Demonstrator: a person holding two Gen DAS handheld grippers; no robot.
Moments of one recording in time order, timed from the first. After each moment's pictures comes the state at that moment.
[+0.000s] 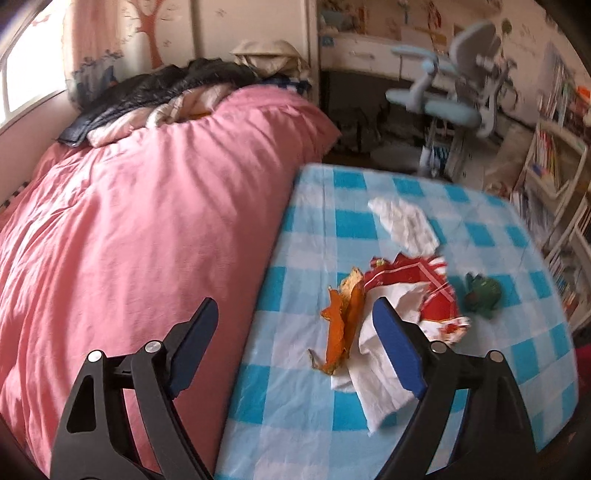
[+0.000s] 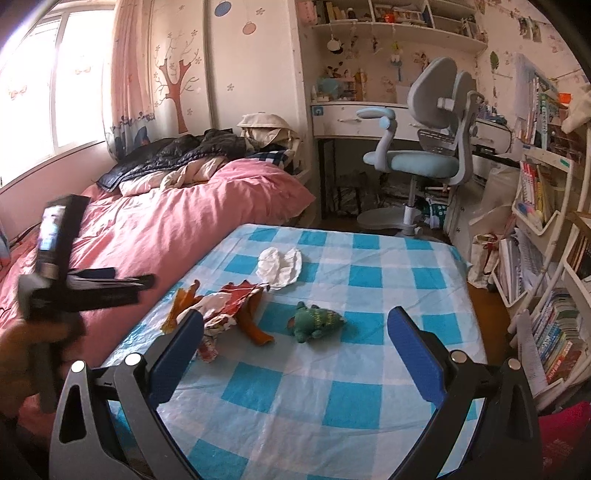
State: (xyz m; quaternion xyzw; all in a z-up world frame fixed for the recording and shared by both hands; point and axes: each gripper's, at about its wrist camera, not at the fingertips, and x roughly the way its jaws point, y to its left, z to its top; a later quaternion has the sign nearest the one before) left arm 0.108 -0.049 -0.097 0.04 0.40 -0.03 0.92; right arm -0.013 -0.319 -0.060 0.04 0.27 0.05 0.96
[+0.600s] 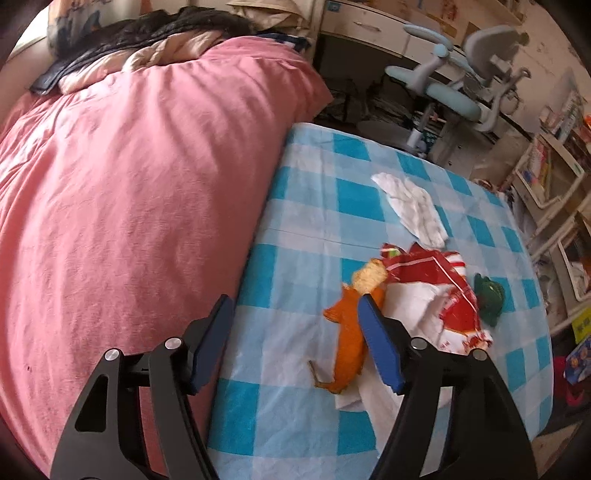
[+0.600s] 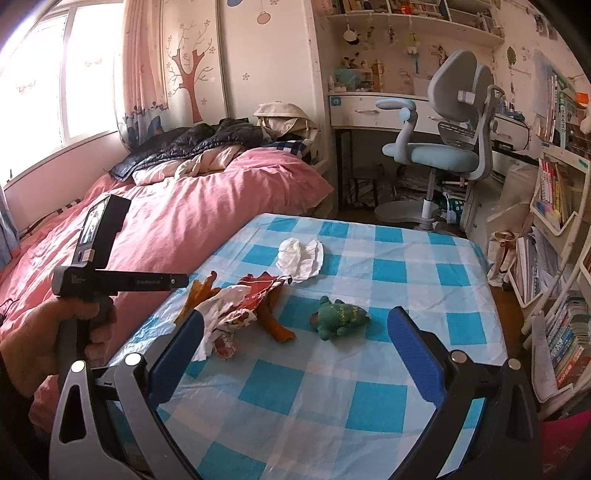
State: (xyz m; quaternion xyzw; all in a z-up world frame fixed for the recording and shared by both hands) left arm 0.153 -0.024 -0.130 -0.03 0.46 -0.08 0.88; right arm -0.002 -0.306 -0.063 0.04 0.29 0.08 0.95
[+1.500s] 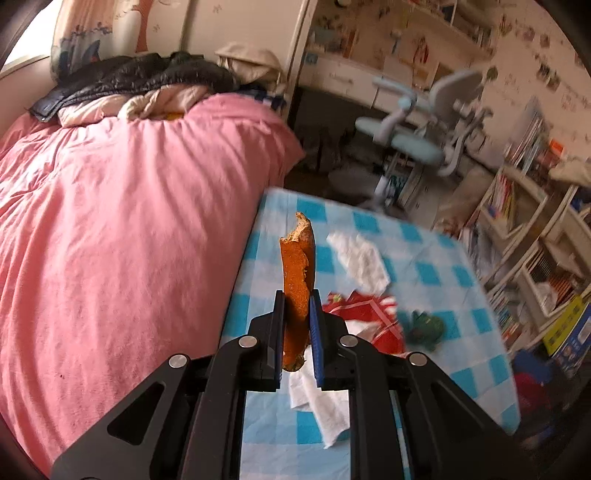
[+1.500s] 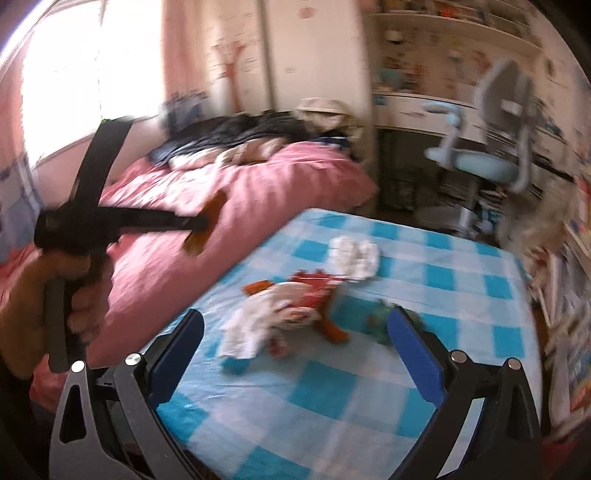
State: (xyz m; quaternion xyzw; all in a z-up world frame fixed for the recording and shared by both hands) left arm 0.116 -0.012 -0.052 -0.08 0.37 -0.12 0.92; right arm 0.004 -0.253 -0.065 0.00 0.29 0.17 0.94
